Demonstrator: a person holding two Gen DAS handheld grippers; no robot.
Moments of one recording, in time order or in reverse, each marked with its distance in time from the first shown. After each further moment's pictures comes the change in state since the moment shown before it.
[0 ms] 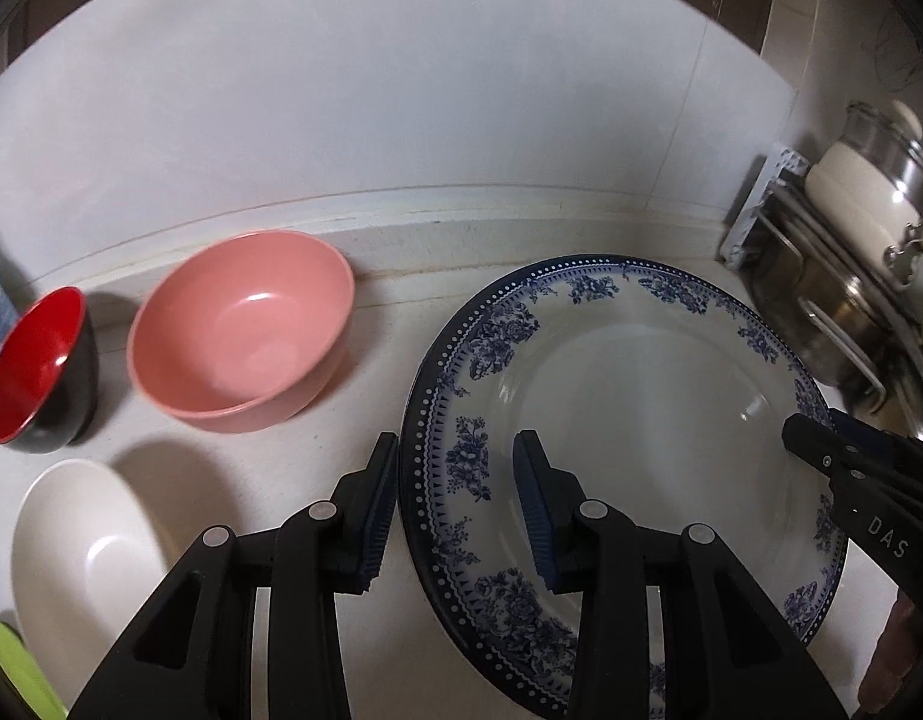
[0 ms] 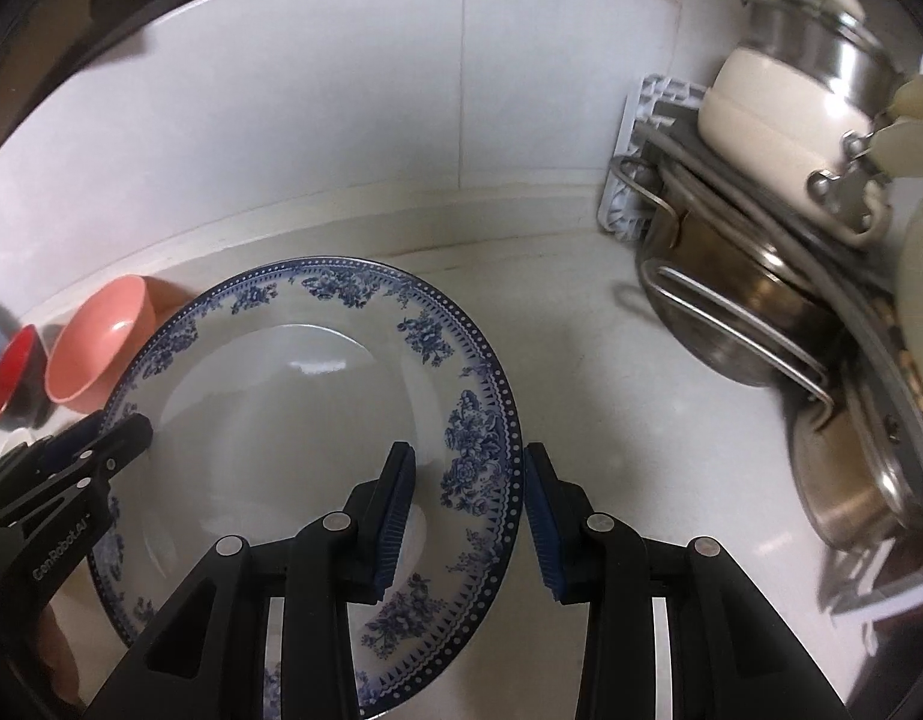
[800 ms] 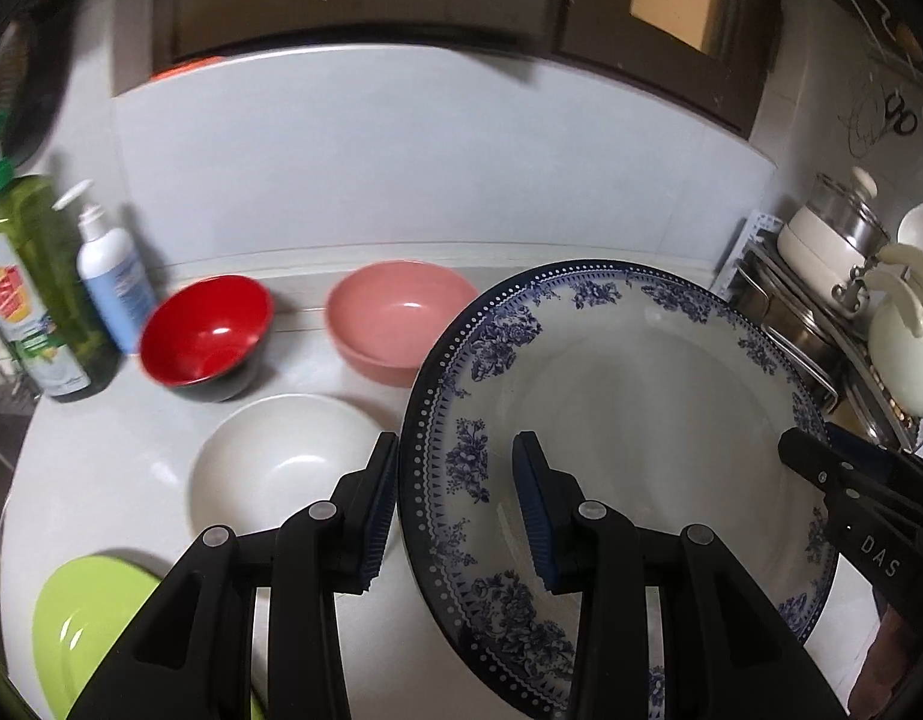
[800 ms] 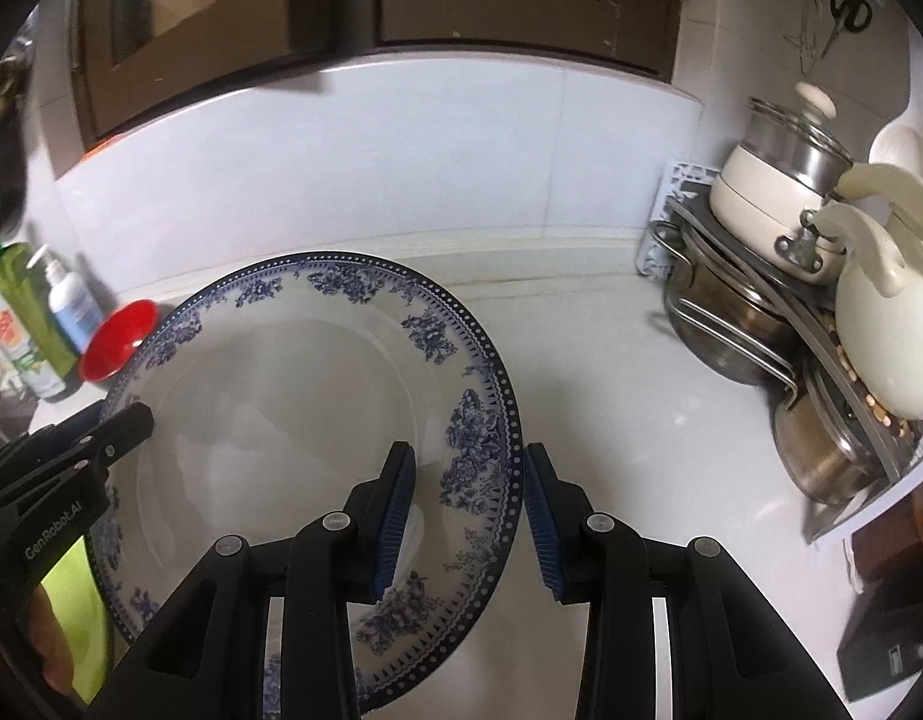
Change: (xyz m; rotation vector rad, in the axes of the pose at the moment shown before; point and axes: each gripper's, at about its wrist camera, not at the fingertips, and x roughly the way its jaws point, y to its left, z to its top) left arm -0.121 0.066 -0.031 -0.057 -0.096 0.031; right arm -0.104 0.068 -0.038 -0.060 -0.092 0.054
